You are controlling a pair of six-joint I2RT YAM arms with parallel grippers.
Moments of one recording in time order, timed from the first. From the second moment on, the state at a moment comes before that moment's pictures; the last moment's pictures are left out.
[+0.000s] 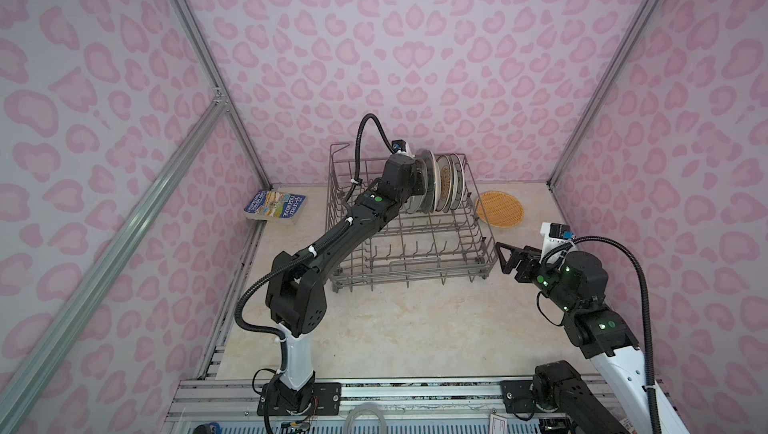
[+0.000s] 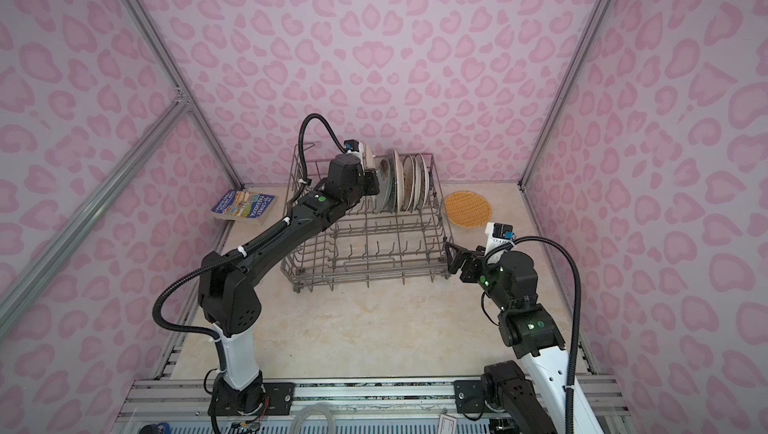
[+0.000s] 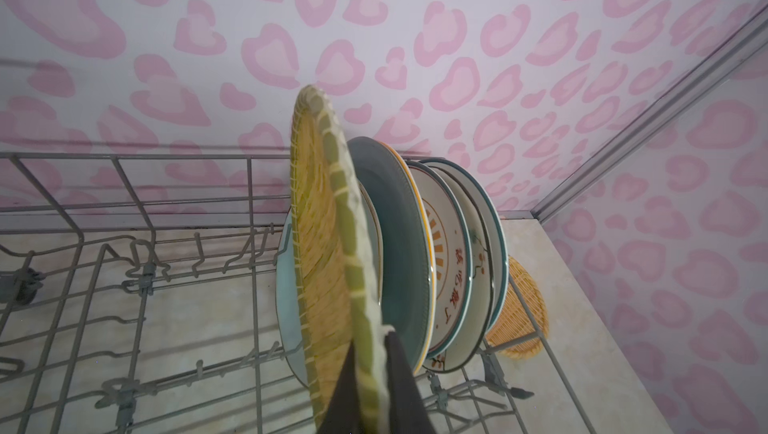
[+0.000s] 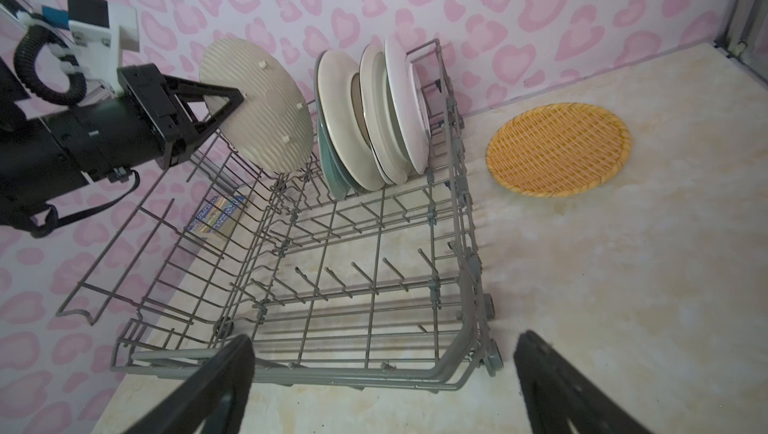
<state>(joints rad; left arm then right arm) -0.60 1.98 1.85 -0.22 -0.20 -0.41 0.19 0.65 0.66 -0.35 -0.16 0.45</state>
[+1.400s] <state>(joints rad) -0.57 2.25 2.01 -0.28 -0.27 -0.34 0.19 0.70 0.63 -0.31 -0.19 0.45</state>
